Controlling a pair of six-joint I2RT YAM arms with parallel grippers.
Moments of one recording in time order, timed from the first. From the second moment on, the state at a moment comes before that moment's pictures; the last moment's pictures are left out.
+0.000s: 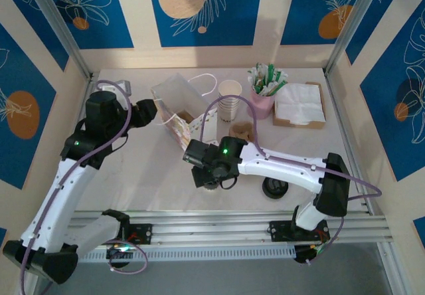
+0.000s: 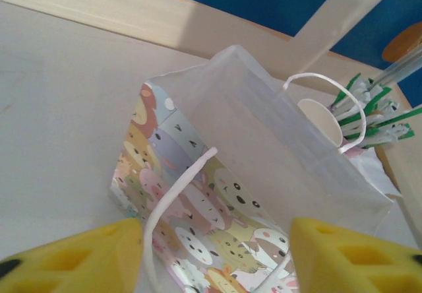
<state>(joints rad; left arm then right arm) -0.31 0.98 1.19 -0.66 0.07 -0.49 1.19 1.59 1.43 -1.18 0.19 0.87</state>
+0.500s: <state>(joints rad) -0.31 0.76 1.06 -0.69 0.03 -0.57 1.18 1.67 1.47 -1.19 0.19 0.88</state>
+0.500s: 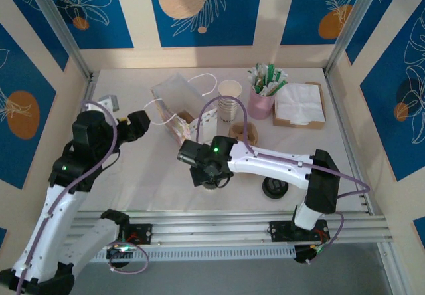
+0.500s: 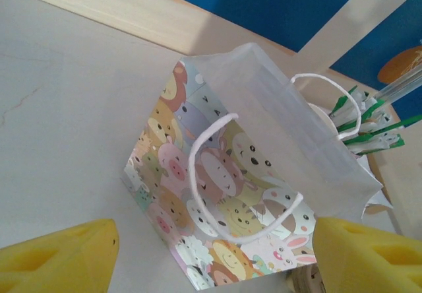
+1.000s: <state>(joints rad) -0.31 0.69 0.88 -0.67 0.03 -0.71 1.15 1.67 1.47 -1.17 0.20 0.87</state>
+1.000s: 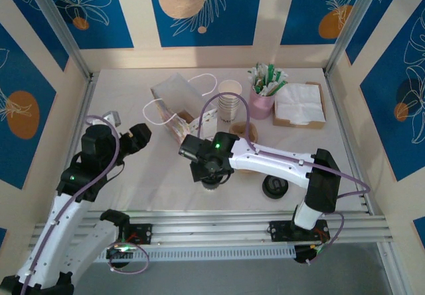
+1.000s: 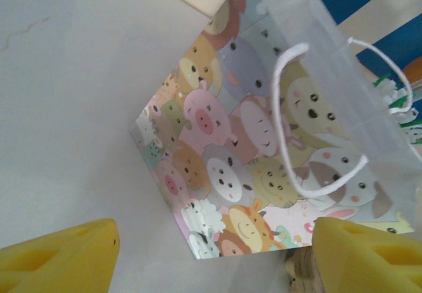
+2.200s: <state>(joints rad) -0.31 0.70 0.87 -0.65 0.03 -0.72 1.15 1.72 1.48 -1.18 0.21 0.85</state>
